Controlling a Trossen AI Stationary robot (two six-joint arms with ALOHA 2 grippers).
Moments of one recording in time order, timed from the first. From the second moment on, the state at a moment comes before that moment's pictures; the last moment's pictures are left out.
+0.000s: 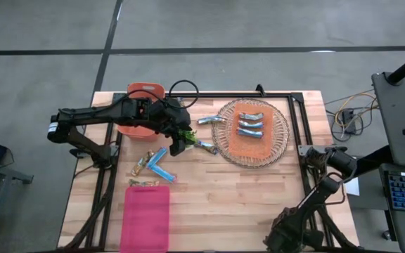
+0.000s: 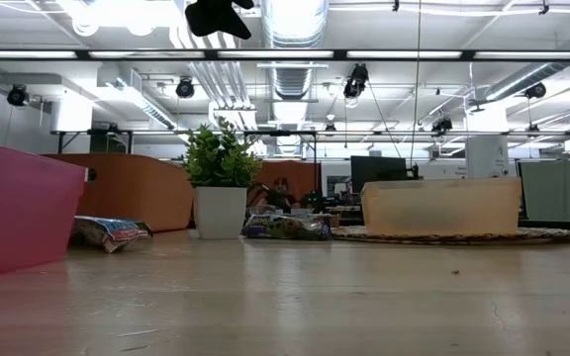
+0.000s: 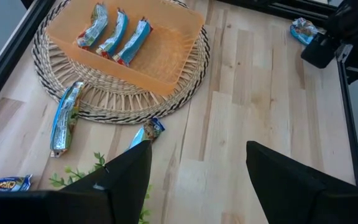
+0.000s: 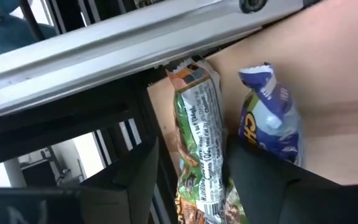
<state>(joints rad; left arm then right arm) 0.08 1.41 1.53 -0.88 0.03 -0.17 0.95 1.95 1.14 -0.85 -0.73 -0.19</state>
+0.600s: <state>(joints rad) 0.08 1.41 1.53 -0.88 0.02 -0.17 0.95 1.95 1.11 -0.82 -0.73 -0.19</state>
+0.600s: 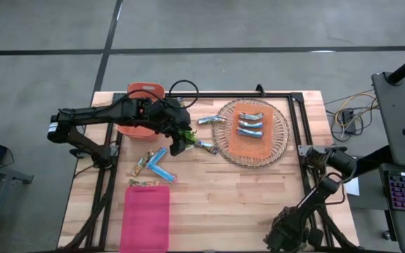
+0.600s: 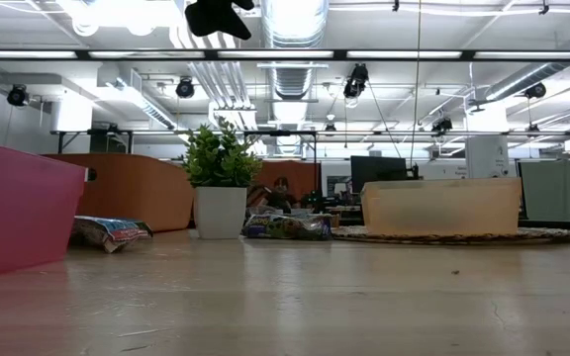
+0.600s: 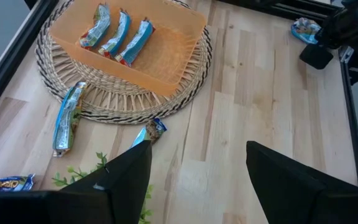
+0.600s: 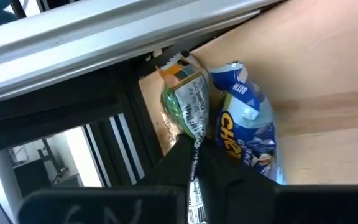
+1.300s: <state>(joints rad) 0.08 1.41 1.53 -0.91 0.02 -0.16 0.94 1.75 1.18 -0.94 -0.65 0.05</state>
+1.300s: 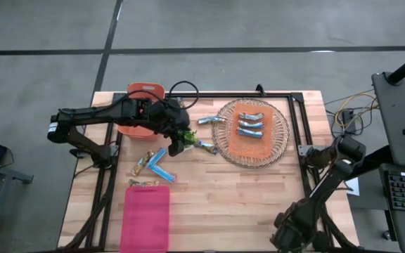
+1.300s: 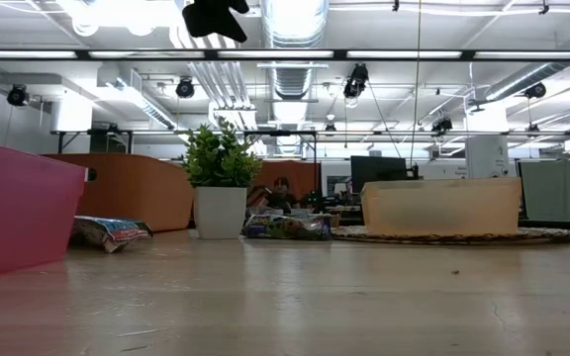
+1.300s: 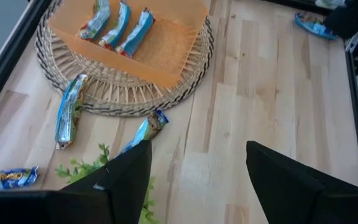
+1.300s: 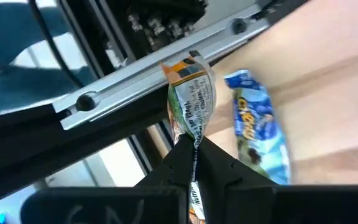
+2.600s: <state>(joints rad) 0.15 1.01 1.26 -0.65 0.13 0.08 0.34 1.56 1.53 -0.78 0.13 0.20</state>
